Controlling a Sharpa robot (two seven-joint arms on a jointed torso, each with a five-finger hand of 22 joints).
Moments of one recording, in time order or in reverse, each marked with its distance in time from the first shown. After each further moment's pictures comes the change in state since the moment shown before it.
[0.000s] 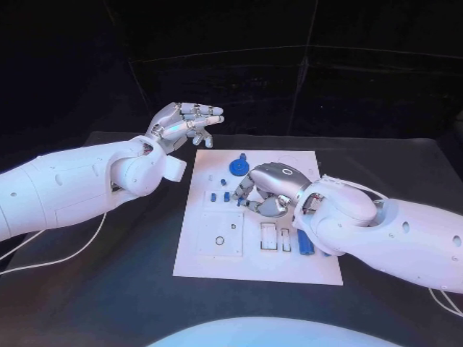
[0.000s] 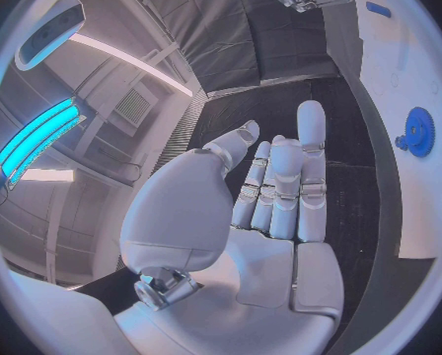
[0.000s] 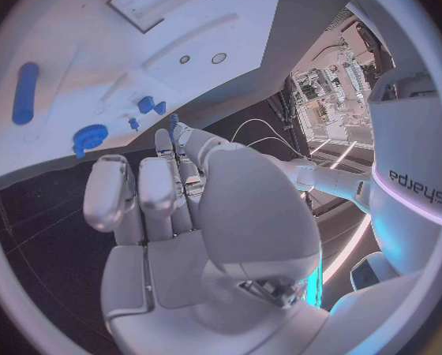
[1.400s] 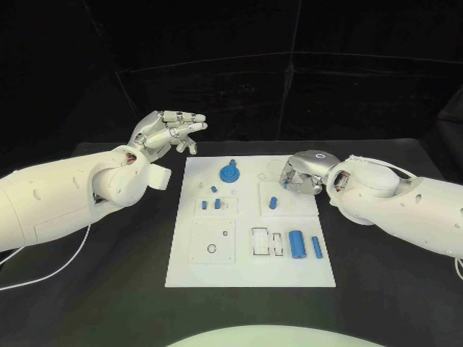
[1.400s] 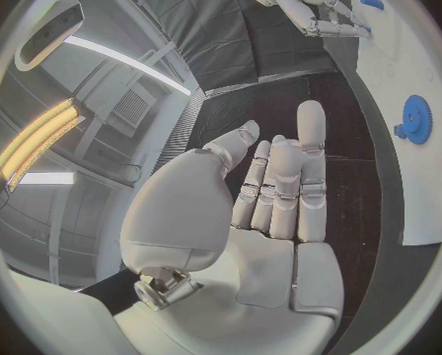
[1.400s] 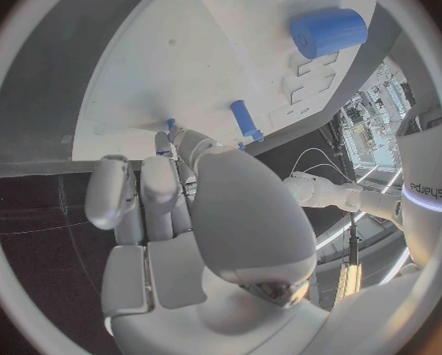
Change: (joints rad) left arm 0.000 -0.018 0.000 -0.005 -0.001 -0.008 0.002; left_hand 0.000 0.000 0.003 0.003 0.000 0.011 -0.004 0.000 0.000 0.007 0.000 -0.004 0.000 0.000 0.000 0.000 0.004 0.000 0.000 0.000 0.000 0.003; right arm 0.071 -0.092 0.000 -0.237 -0.039 0.118 -0.010; right_hand 0.064 0.026 -0.063 0.024 0.007 0.000 0.000 0.001 0.000 -0.025 0.025 0.010 0.002 0.000 0.000 -0.016 0.001 0.000 0.000 0.000 -0.007 -0.007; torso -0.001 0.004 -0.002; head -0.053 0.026
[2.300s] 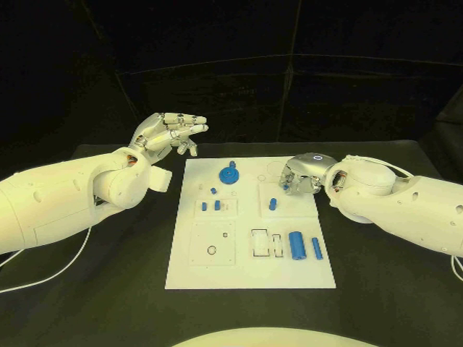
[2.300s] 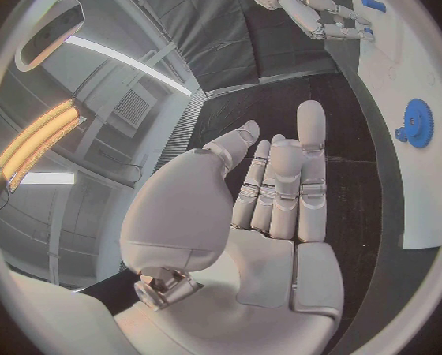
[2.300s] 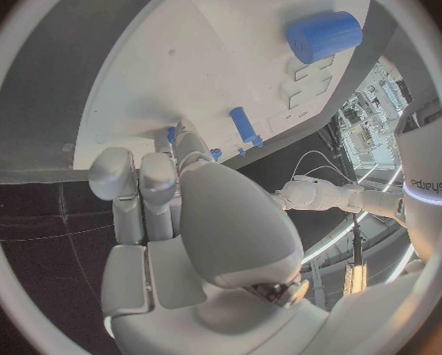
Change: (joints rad) left arm 0.000 0.000 0.000 0.008 -0.002 -0.004 0.003; left_hand 0.000 0.000 0.003 0.003 0.000 0.007 0.000 0.000 0.000 0.011 -0.003 -0.004 0.000 0.003 -0.004 0.000 0.001 0.000 0.000 0.000 0.005 0.003; right arm 0.006 0.021 0.002 -0.034 0.012 0.082 0.013; right_hand 0.154 0.137 -0.559 0.095 0.047 -0.101 0.024 -0.003 -0.002 -0.093 -0.004 0.041 -0.006 0.004 0.015 -0.081 0.013 0.031 -0.057 0.007 -0.131 -0.160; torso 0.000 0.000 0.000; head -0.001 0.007
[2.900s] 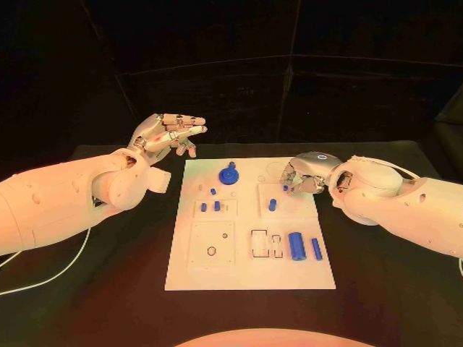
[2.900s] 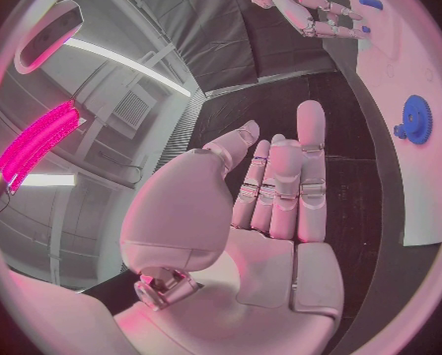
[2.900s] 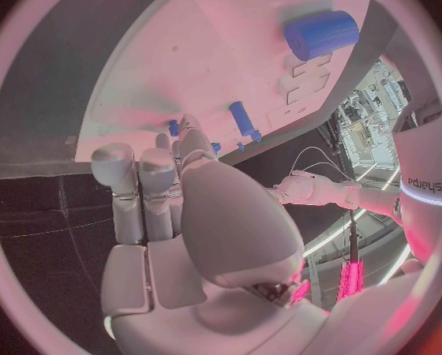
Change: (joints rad) left arm 0.000 -0.002 0.001 0.000 -0.008 -0.007 0.000; left_hand 0.000 0.000 0.000 0.000 0.000 0.003 -0.004 0.000 0.000 0.007 0.000 0.000 0.000 0.000 0.000 0.000 0.000 0.000 0.003 -0.003 0.000 0.001; right arm 0.003 -0.031 -0.003 0.028 0.007 -0.042 0.008; right_hand -0.013 -0.013 -0.045 0.001 0.022 -0.030 0.008 0.000 -0.001 -0.036 0.007 0.008 0.017 0.000 0.000 -0.070 -0.061 0.015 -0.026 0.005 -0.060 -0.078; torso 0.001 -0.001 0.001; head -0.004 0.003
